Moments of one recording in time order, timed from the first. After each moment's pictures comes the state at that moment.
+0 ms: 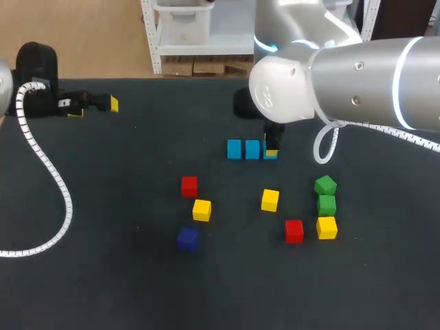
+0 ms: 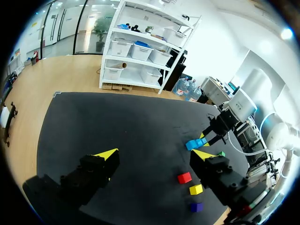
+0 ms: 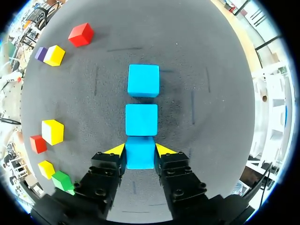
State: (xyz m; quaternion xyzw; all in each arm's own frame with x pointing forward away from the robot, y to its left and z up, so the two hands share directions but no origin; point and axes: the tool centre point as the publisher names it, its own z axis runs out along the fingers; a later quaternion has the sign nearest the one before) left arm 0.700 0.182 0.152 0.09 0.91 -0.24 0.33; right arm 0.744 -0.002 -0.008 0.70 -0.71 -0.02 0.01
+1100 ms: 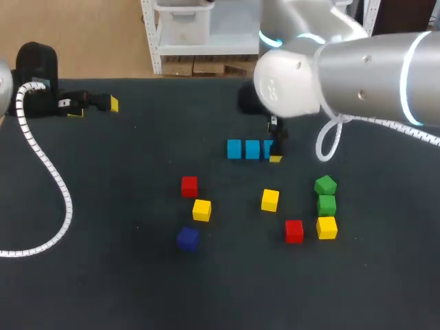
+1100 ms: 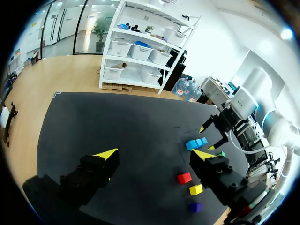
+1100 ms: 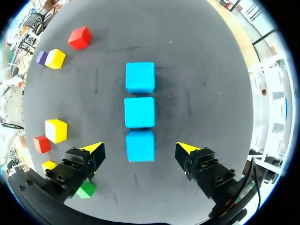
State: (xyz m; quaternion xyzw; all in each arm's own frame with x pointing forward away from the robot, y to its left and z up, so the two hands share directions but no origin) left arm 0.700 0.182 0.152 0.09 0.91 -0.24 0.33; right arm 0.748 -0.013 0.008 0.68 -0.73 -0.03 0.01
